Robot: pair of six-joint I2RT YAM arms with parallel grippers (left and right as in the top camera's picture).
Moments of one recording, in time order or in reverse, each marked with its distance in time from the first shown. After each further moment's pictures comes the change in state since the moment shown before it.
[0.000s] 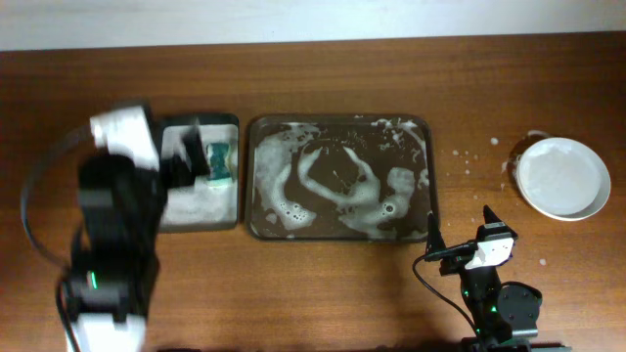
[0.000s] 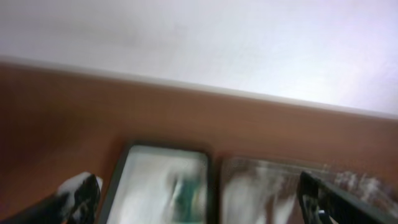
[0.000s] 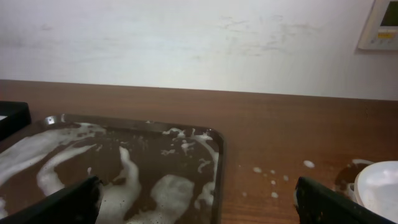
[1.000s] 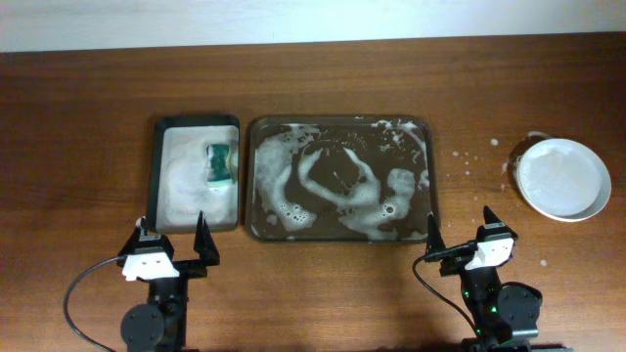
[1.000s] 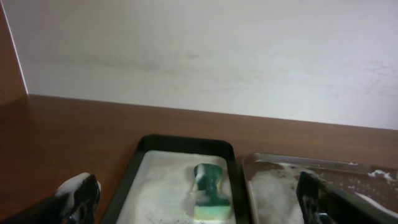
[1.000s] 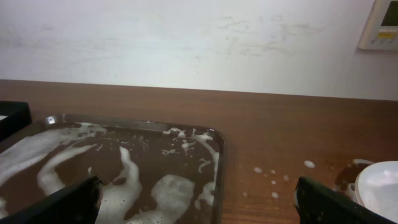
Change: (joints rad) left arm 0.056 -0.859 -0.858 0.383 0.016 0.084; right arm 0.002 0.000 0.000 0.000 0.000 -0.001
